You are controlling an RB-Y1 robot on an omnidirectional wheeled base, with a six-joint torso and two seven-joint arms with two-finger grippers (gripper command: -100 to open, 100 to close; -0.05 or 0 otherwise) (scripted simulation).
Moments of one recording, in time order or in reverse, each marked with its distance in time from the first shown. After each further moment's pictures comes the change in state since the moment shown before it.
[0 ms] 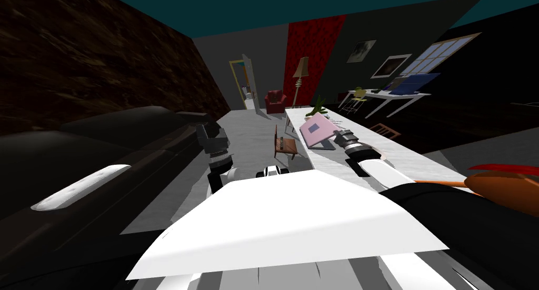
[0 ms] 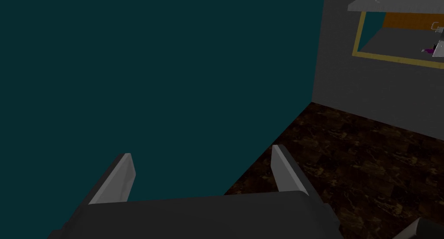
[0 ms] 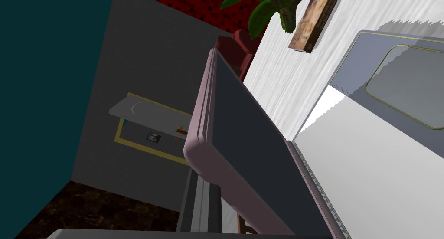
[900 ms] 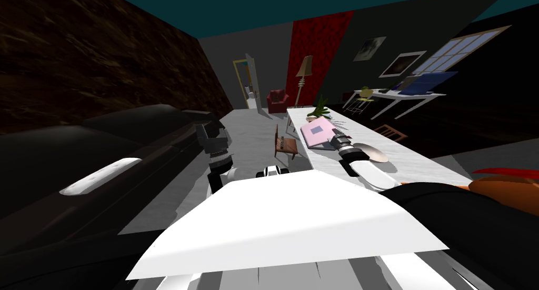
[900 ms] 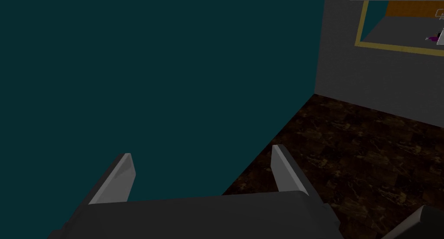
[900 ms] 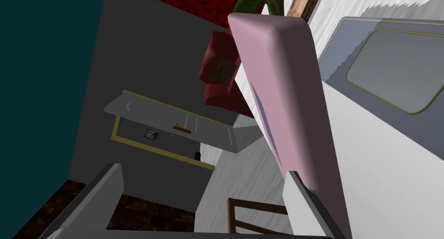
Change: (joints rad) left arm 0.000 0.000 0.000 0.000 0.000 0.000 0.000; right arm -0.060 0.035 0.094 0.070 0.041 0.041 0.017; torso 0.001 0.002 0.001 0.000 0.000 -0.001
